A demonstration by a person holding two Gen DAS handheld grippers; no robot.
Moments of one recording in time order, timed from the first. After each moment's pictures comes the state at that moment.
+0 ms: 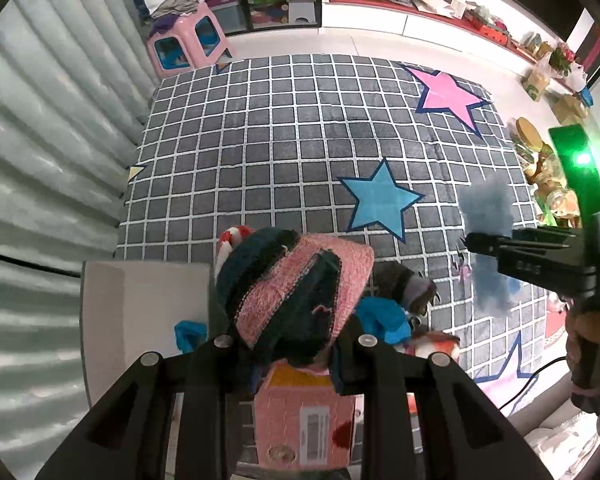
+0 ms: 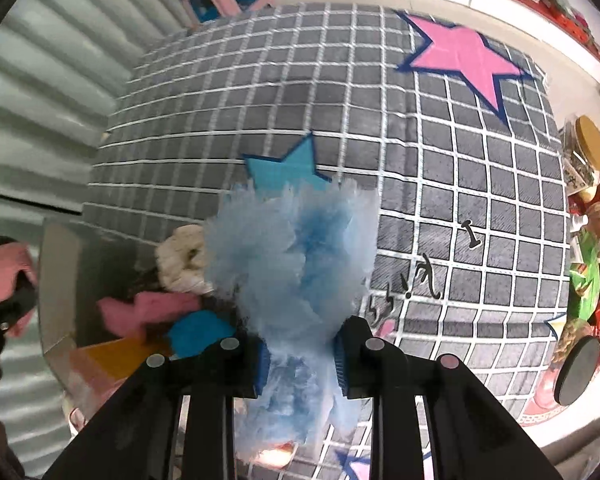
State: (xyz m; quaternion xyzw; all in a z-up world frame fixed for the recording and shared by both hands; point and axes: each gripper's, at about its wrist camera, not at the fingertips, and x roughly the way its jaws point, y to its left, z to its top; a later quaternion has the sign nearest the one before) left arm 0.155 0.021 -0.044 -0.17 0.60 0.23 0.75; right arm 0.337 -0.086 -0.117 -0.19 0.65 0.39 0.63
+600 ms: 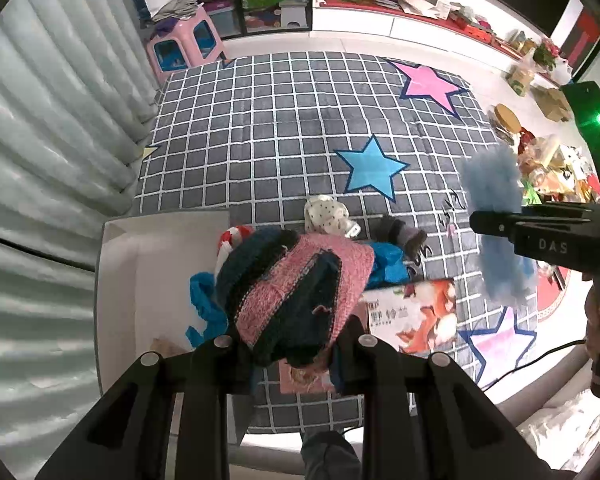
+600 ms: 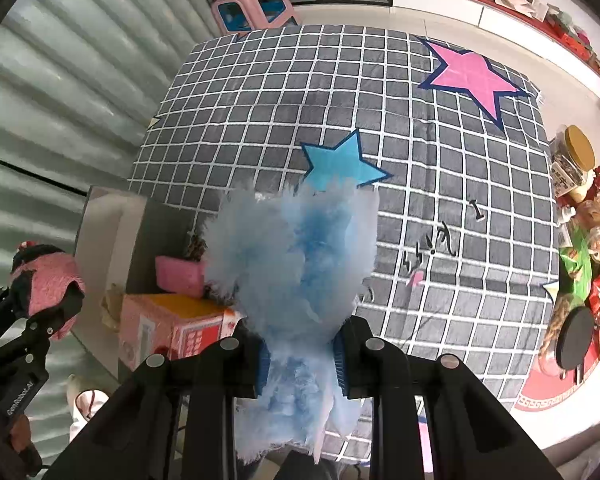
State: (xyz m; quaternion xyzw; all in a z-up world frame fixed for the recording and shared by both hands) left arm 0.084 -0.006 -0.018 -0.16 0.59 0.21 0.76; right arm 0.261 -0.102 -0.060 -0.19 0.63 0.40 0.64
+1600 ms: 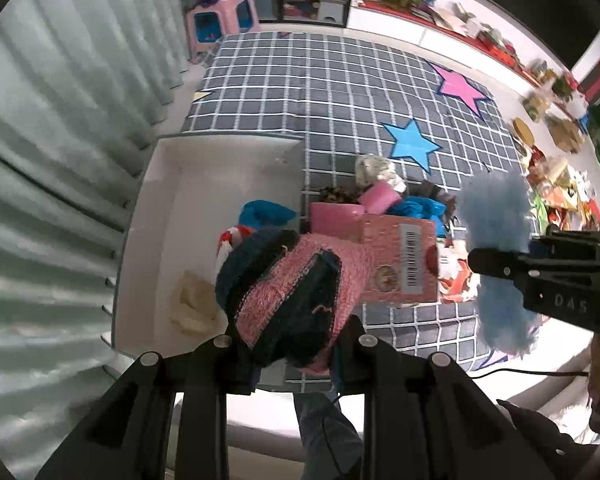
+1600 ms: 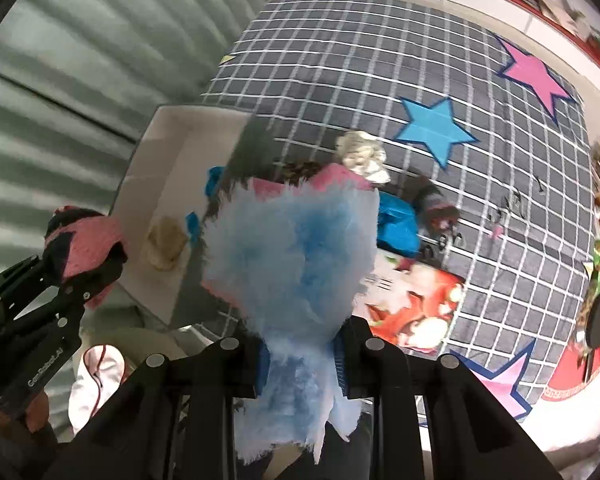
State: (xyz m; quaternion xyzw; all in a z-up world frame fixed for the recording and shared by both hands) left arm -0.032 0.019 -0.027 -0.23 0.58 0.25 0.74; right arm 0.126 -0.074 -0.047 -0.24 0.63 0.45 0.58
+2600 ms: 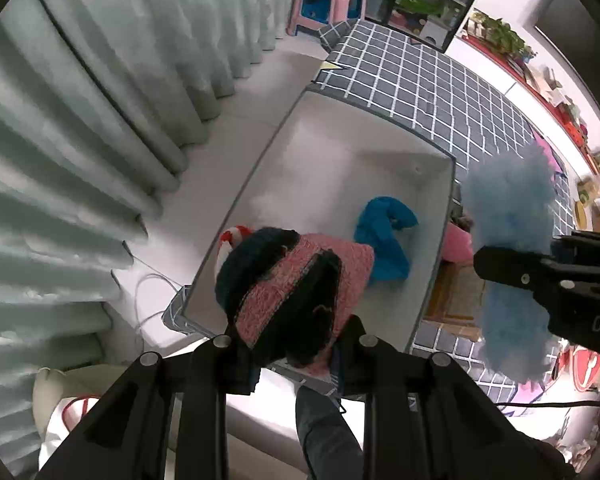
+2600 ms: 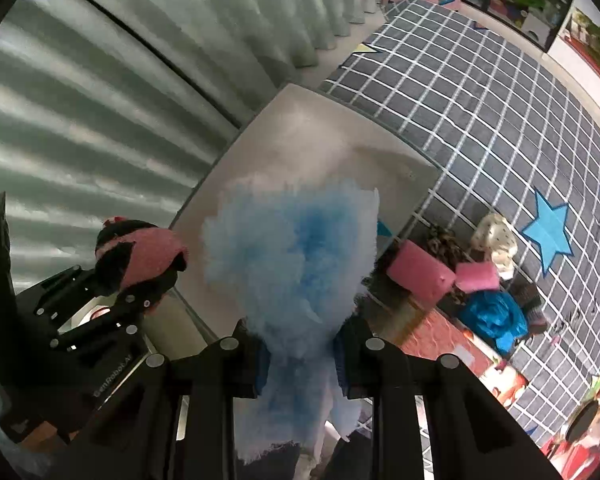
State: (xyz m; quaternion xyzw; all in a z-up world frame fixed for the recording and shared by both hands) left arm -0.124 0.099 -0.059 -0.32 0.55 0.37 0.68; right arm 0.034 0.057 -0.048 -0.33 0.59 0.54 0.50
